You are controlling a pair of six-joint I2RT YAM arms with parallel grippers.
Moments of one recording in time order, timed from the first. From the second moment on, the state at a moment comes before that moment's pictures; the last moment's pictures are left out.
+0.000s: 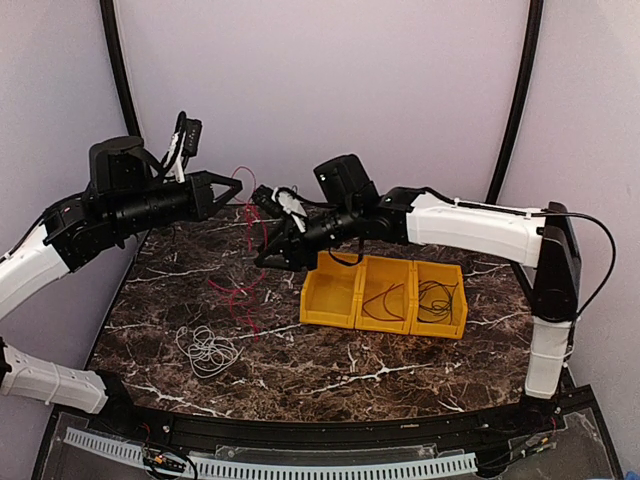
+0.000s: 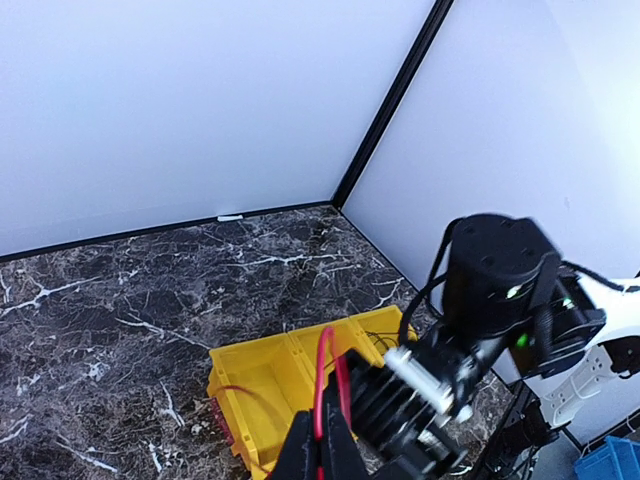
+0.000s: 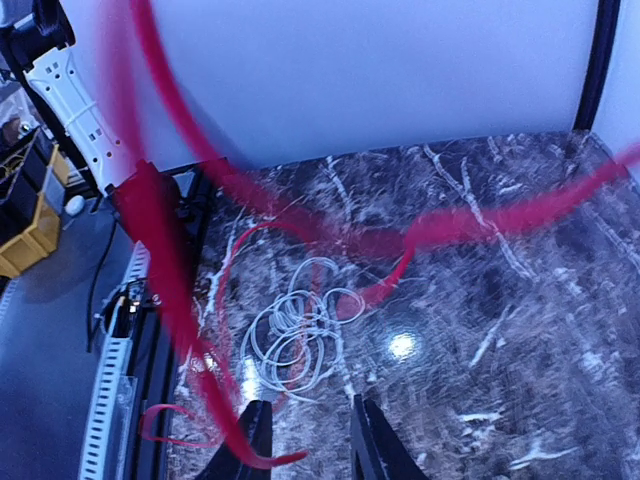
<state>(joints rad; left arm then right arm) -0.73 1.08 1.19 -0.31 0.06 -0.40 0.95 1.93 1.72 -0.30 -0.63 -0.17</state>
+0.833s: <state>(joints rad) -0.74 0.98 1.38 -0.28 -0.06 -0.39 0.96 2.11 1.51 -0.12 -0.73 -0.06</state>
